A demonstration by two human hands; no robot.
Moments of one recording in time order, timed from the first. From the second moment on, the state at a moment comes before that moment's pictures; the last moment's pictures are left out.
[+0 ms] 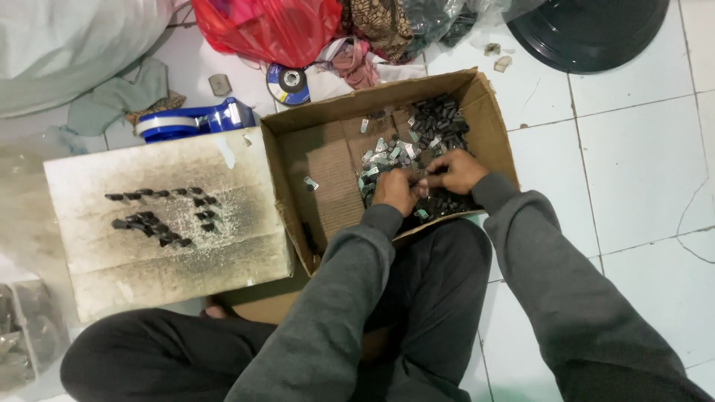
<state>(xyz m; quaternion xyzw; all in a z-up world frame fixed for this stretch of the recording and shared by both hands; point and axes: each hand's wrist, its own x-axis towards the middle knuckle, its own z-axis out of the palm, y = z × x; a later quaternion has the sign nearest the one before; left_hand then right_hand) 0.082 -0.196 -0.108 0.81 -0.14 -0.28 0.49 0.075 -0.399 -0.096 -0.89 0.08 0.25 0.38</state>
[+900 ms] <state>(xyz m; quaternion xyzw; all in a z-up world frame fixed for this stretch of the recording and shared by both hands) 0.044 -0.015 -0.007 0.58 0.04 -0.04 0.82 0.053 -0.203 0.000 -0.74 0.07 -0.06 0.67</state>
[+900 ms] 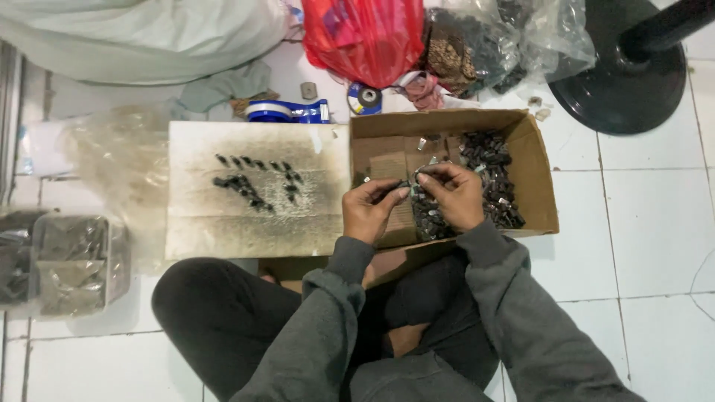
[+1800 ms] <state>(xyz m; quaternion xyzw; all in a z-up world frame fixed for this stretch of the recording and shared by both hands) 0.004 0.076 0.034 0.62 0.03 0.10 0.78 0.019 -0.089 0.053 -0.81 -0.05 -0.05 0.58</state>
